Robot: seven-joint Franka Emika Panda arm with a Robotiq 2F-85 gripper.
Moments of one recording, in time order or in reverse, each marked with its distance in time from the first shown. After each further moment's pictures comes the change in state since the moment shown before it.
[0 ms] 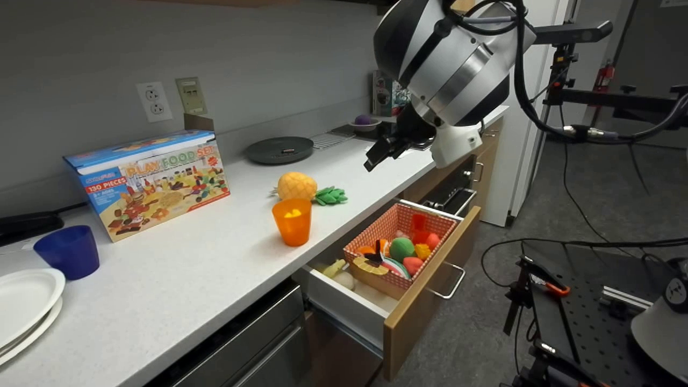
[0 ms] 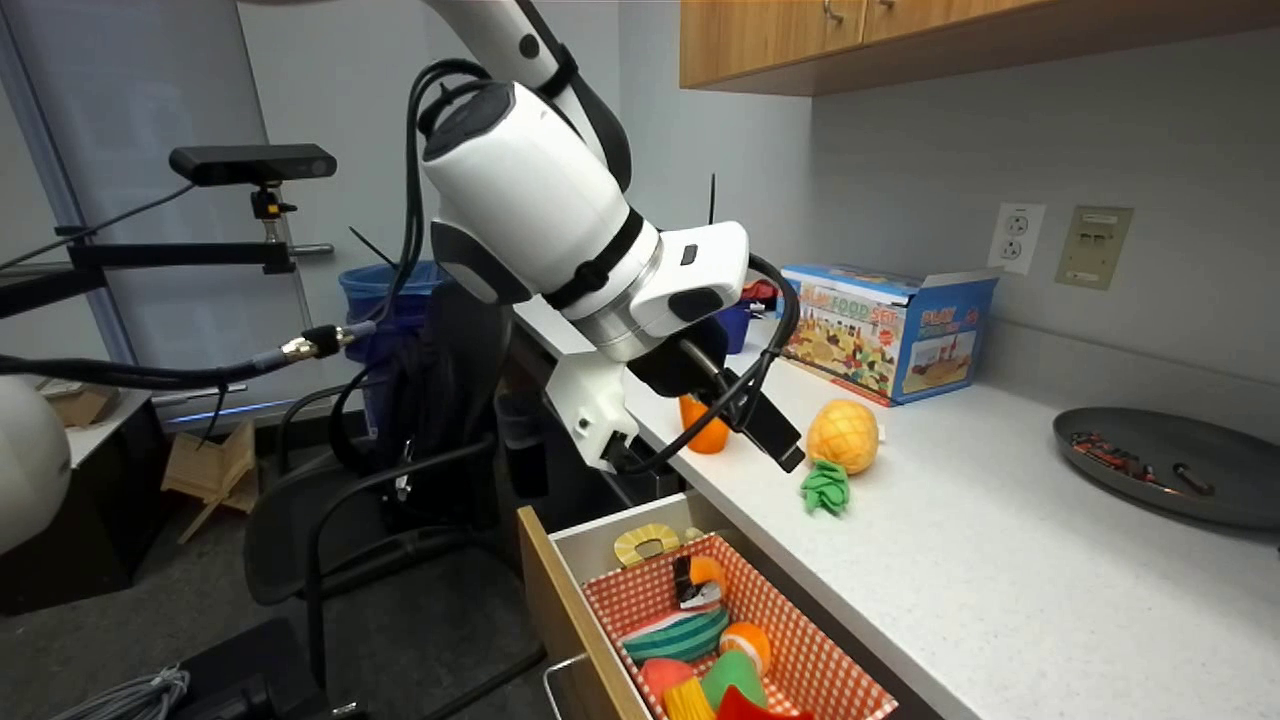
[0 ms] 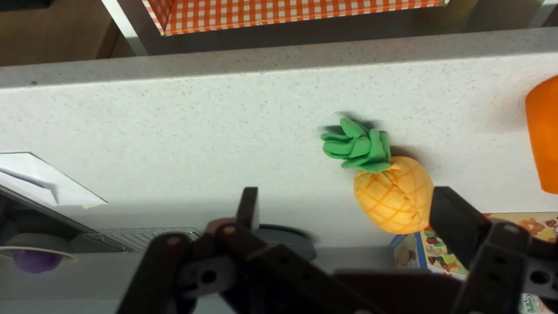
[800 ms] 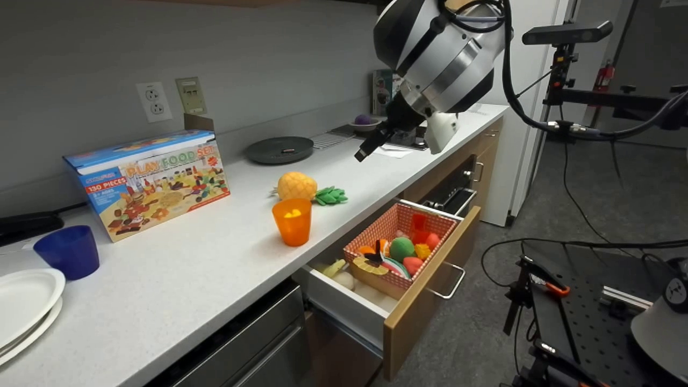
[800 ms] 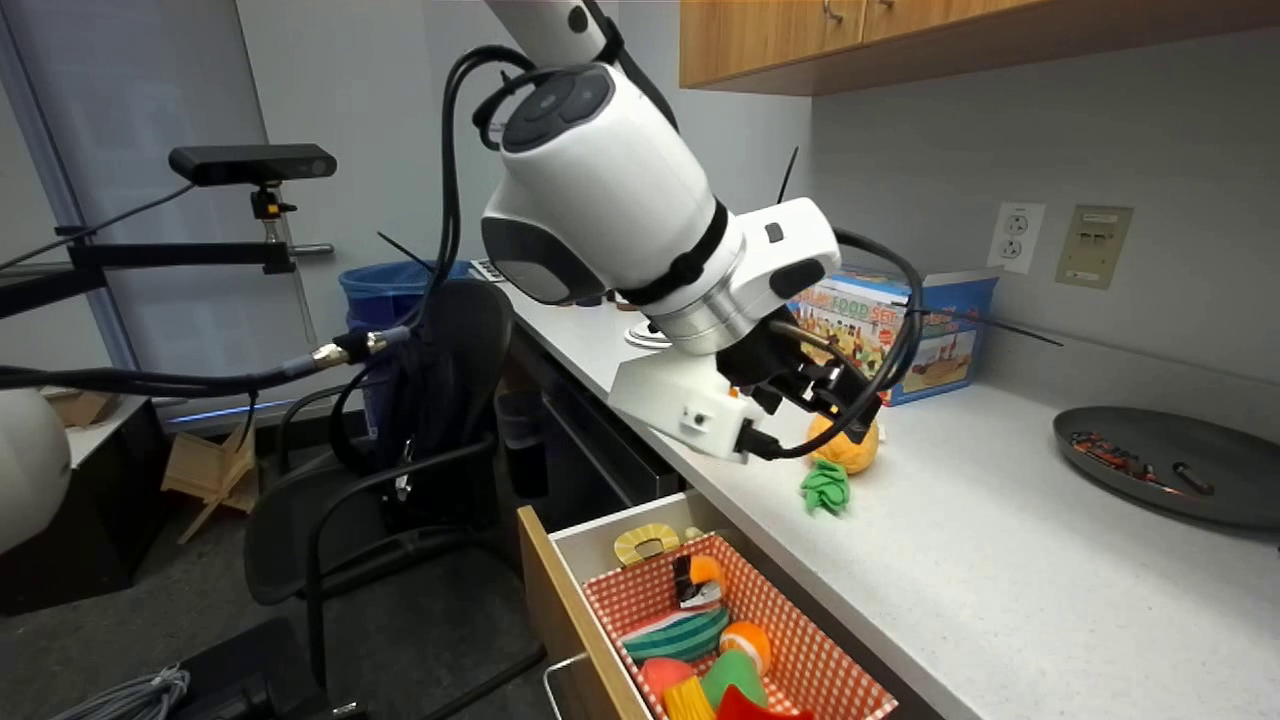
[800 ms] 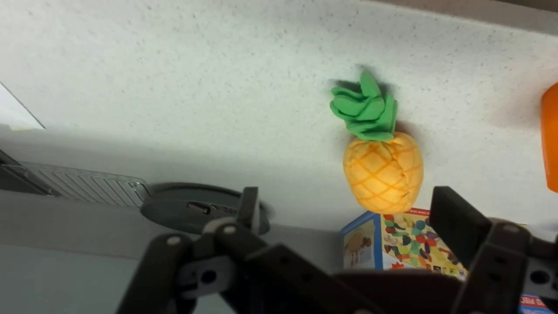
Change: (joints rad) arm 0.002 0.066 -0.113 0.058 -0.221 -0.117 -0.163
